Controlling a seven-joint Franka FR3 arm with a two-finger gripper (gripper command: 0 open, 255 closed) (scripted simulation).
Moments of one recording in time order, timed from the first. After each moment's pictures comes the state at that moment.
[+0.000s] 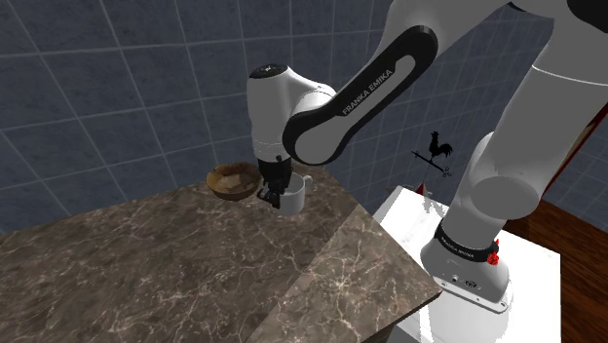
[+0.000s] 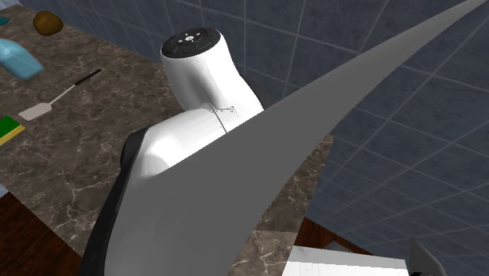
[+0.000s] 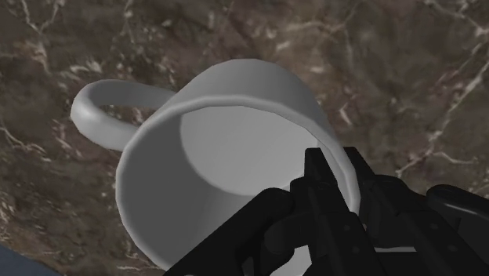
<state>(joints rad) 0.11 -0.08 0.48 -2.42 -0.06 2.39 0.39</state>
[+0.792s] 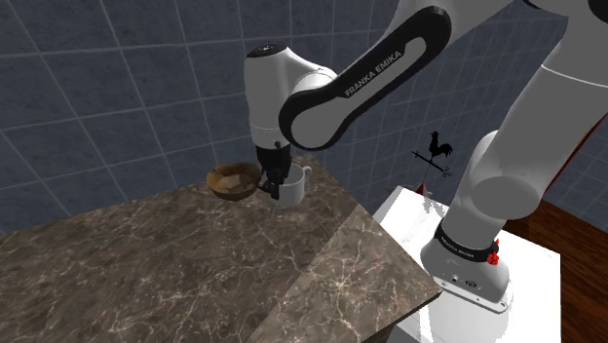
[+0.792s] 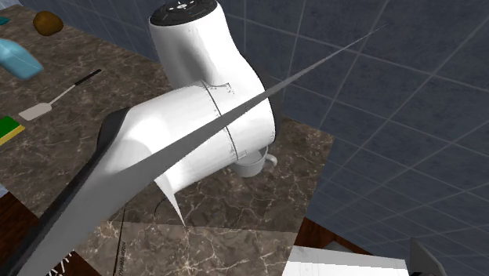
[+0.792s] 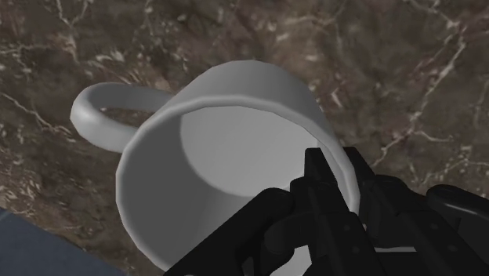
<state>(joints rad) 0.12 -0.14 0.47 -2.39 -0.02 2.30 0.35</state>
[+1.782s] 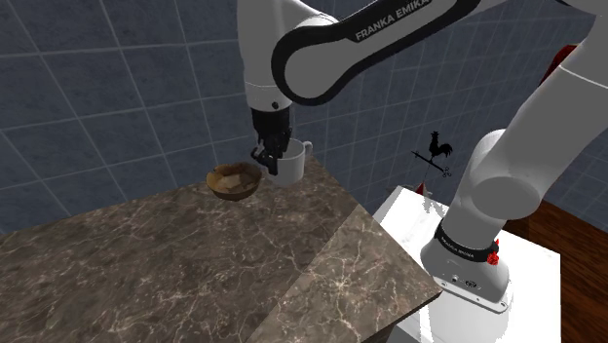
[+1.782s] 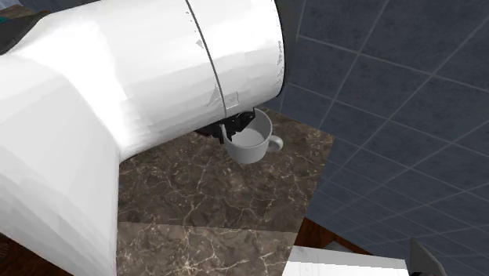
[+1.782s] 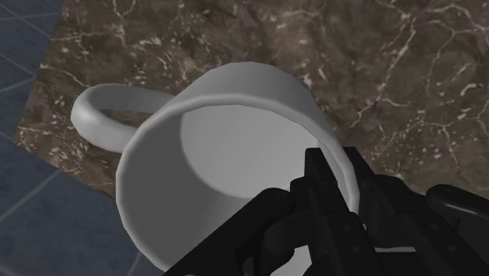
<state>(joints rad) 0.13 -0.25 0.45 -2.27 0.03 2.09 0.30</state>
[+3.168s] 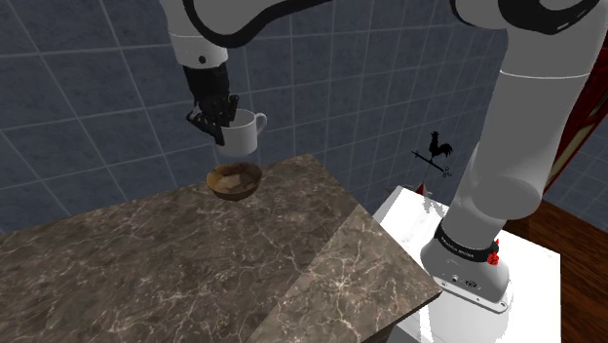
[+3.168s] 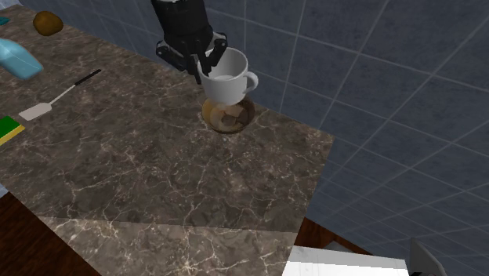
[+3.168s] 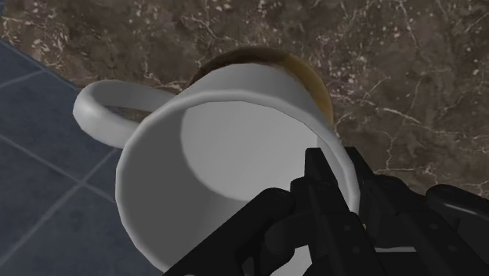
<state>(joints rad) 0.13 0.12 0.49 -1.70 -0.14 1.84 0.40</state>
